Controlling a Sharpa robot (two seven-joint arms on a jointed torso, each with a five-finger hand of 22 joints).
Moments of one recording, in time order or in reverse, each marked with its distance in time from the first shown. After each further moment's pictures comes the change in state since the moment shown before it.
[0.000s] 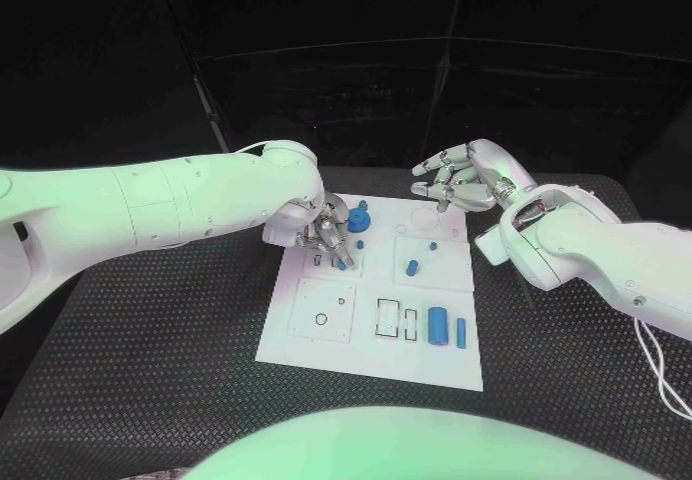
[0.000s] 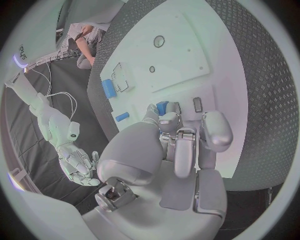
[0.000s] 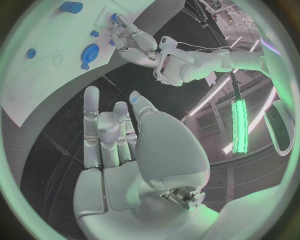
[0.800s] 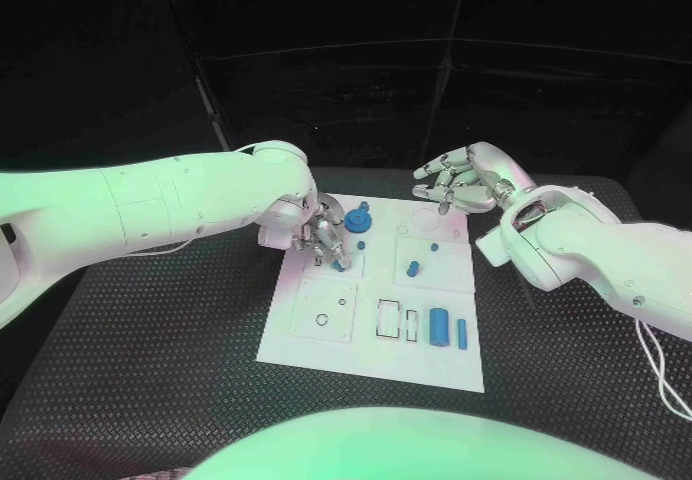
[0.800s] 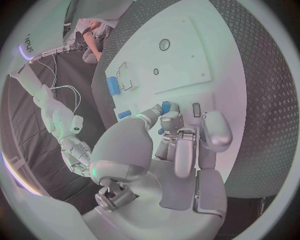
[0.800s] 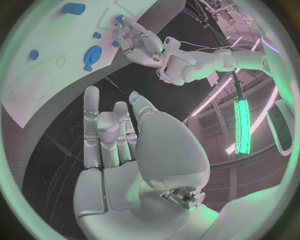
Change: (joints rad) left arm 0.000 -0.033 -0.001 0.009 0.079 -0.010 0.001; left_hand -0.204 -0.130 0.570 -0.140 0.003 -0.003 0.000 -0.011 0.015 -0.006 0.000 -0.038 -0.016 0.000 0.000 0.000 0.000 0.000 -0.007 0.000 0.004 0.018; right arm 0.000 0.006 0.000 -0.011 0.001 0.015 -0.022; right_hand 0.000 0.000 0.003 -0.003 0.022 0.000 0.000 0.004 0.000 0.000 0.000 0.000 0.000 0.000 0.000 -0.006 0.001 0.000 0.000 0.000 -0.005 -0.004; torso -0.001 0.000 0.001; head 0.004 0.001
